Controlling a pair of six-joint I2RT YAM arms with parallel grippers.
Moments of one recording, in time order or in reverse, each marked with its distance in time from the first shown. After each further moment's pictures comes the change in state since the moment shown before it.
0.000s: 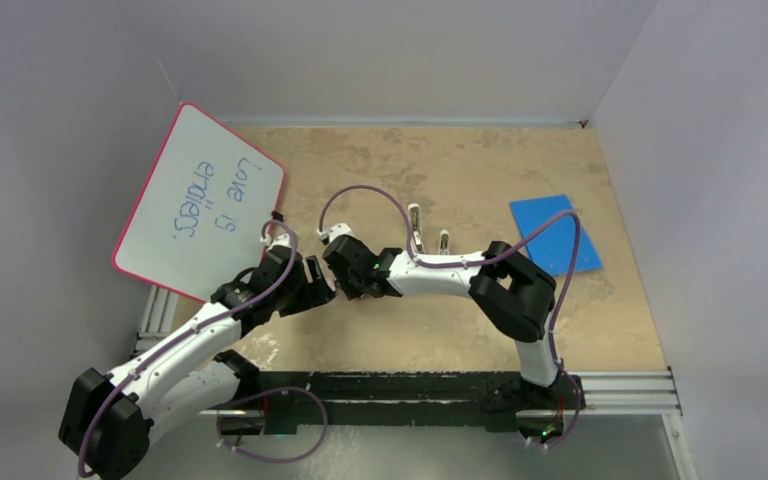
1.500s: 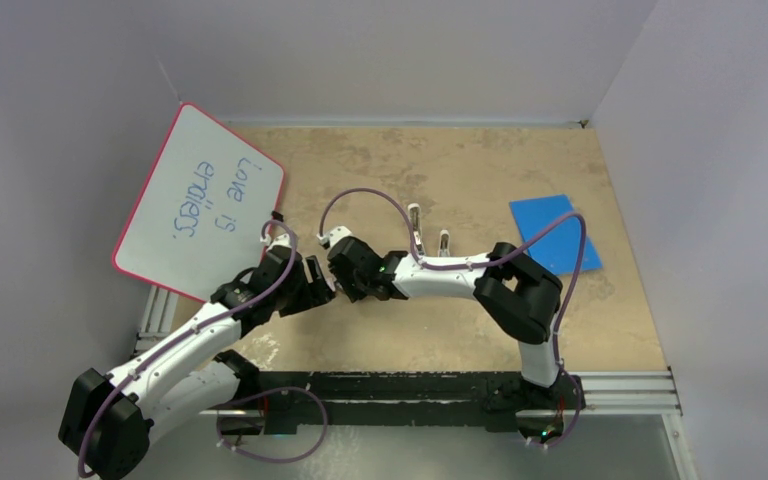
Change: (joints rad) left arm 0.000 -0.001 0.000 0.000 0.000 0.002; right arm 0.000 -0.032 -0.062 0.063 -0.059 -0.060
